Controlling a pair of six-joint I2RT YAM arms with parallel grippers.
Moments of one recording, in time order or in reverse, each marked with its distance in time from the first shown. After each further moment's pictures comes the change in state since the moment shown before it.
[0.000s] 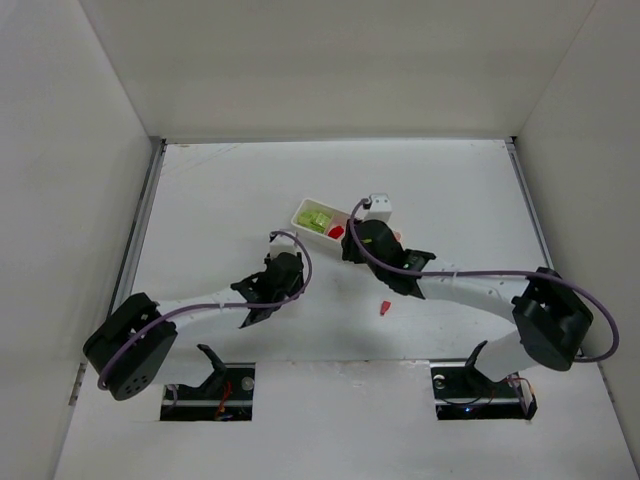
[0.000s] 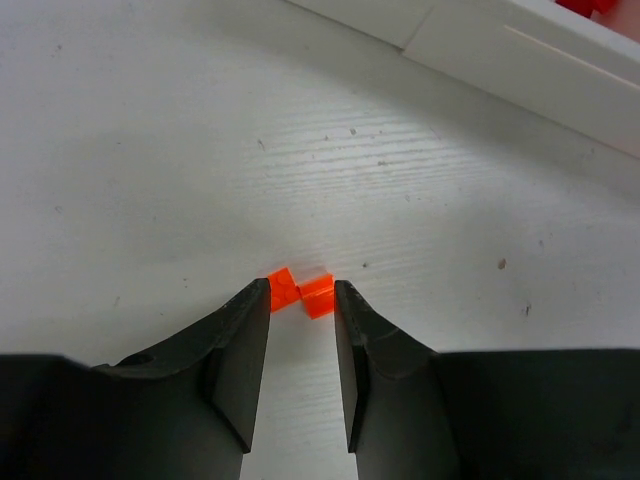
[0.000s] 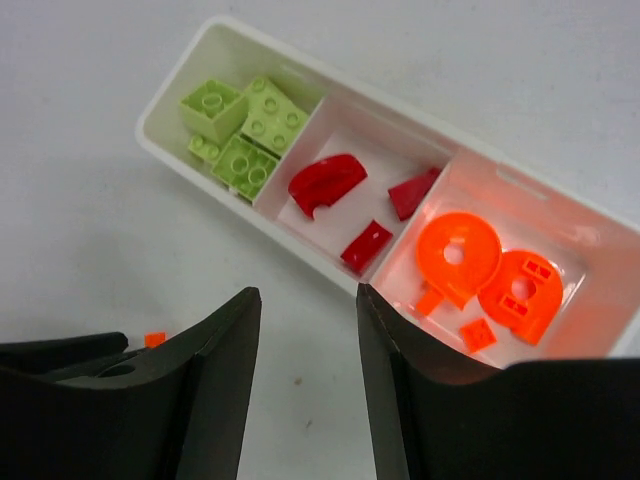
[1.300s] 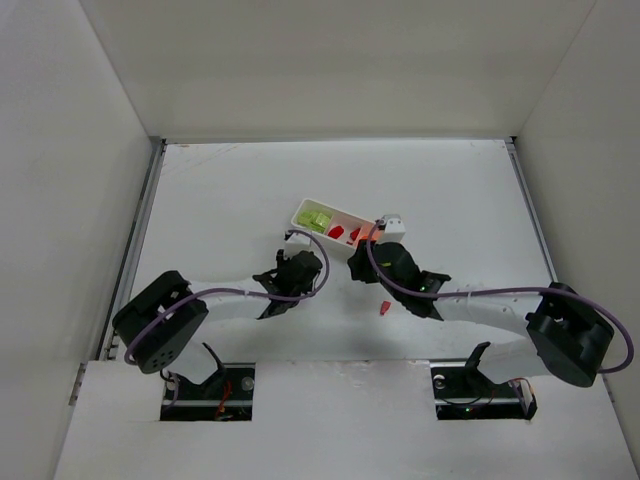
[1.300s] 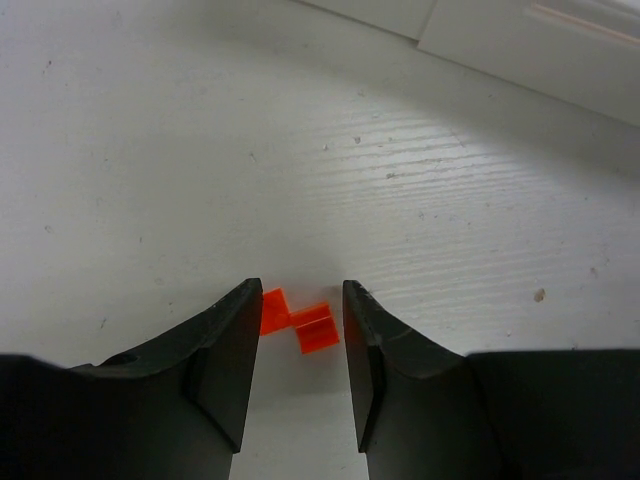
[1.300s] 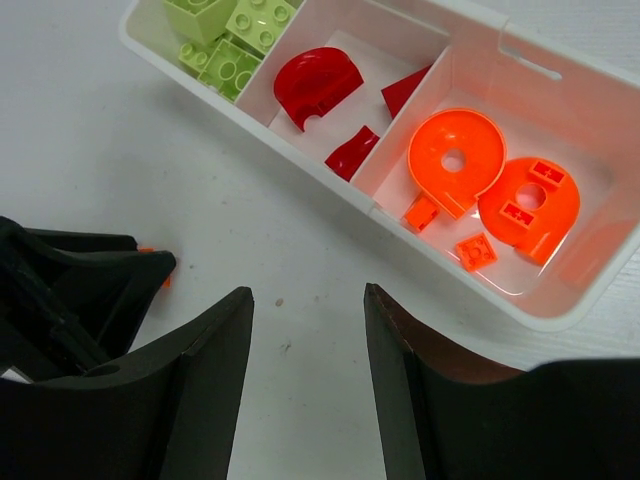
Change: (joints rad) left arm -0.072 0.184 0.100 -0.027 -0.136 0.019; right arm 0.027 -0.154 -0.291 0.159 -0.080 0.051
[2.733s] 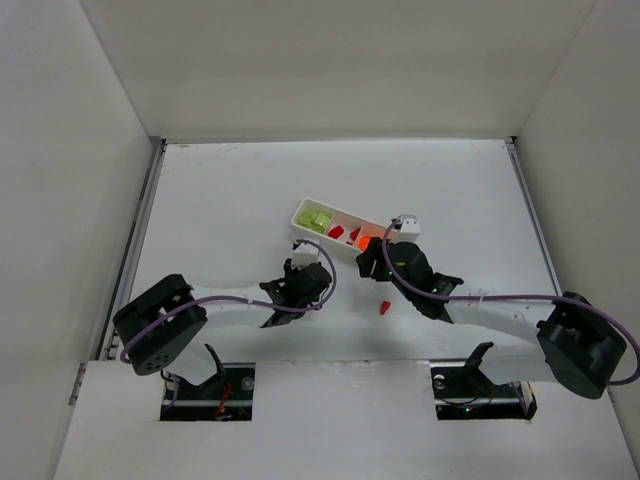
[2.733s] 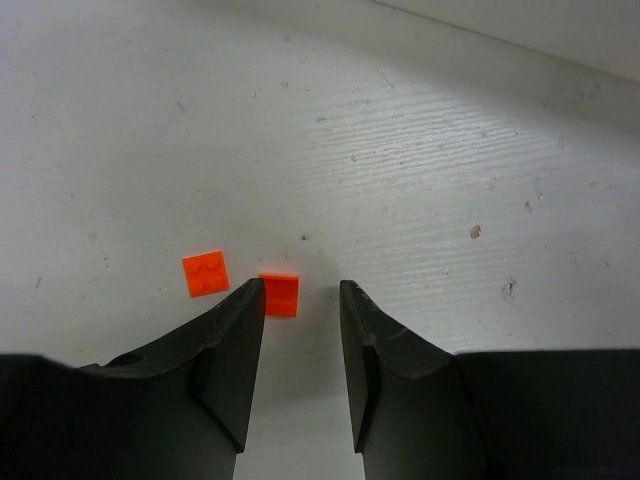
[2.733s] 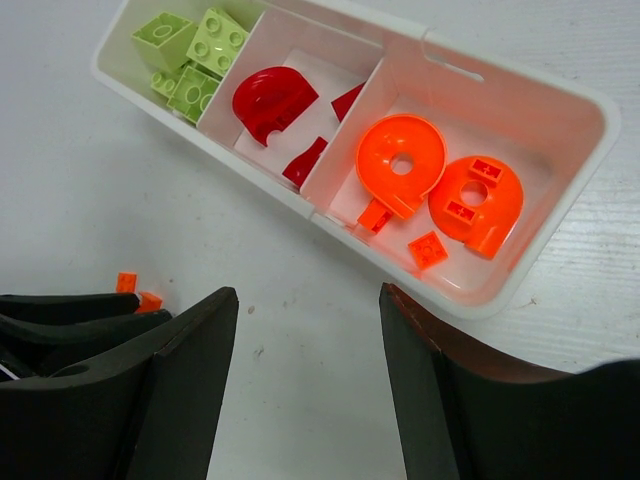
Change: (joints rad) left arm -0.116 -0.003 0.004 -0.035 -0.031 -0.072; right arm -0.071 -0.077 -0.078 0.034 -0.027 0.024
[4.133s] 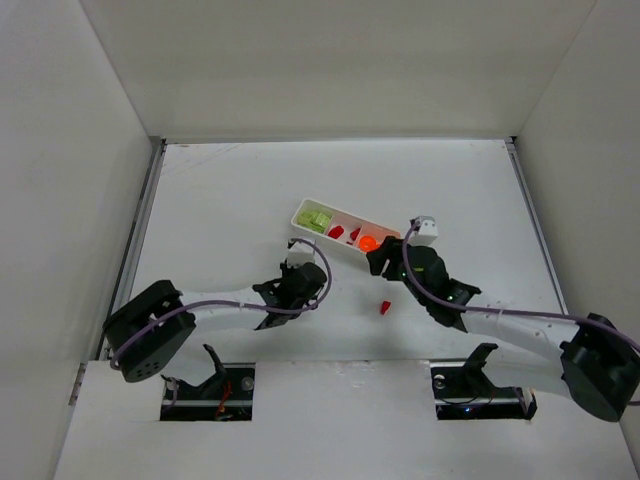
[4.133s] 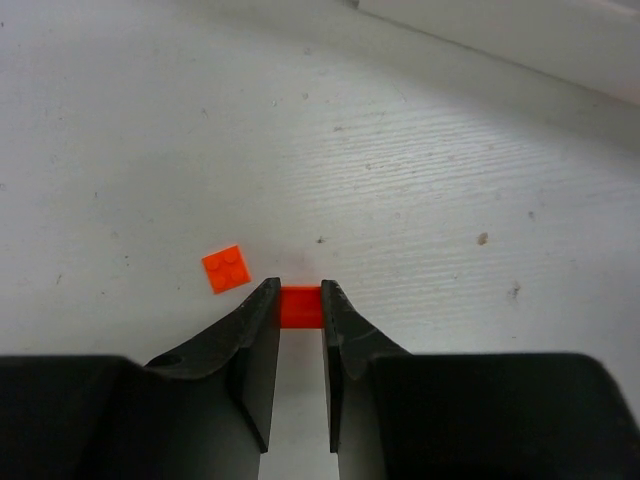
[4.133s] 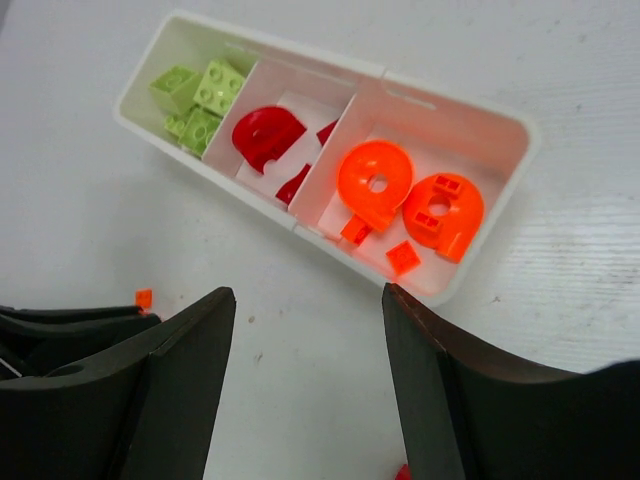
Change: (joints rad) left arm 0.008 -0.045 -0.042 0.038 -0.016 -0.003; right arm -0.027 -0.124 -0.063 0.008 0.014 0.009
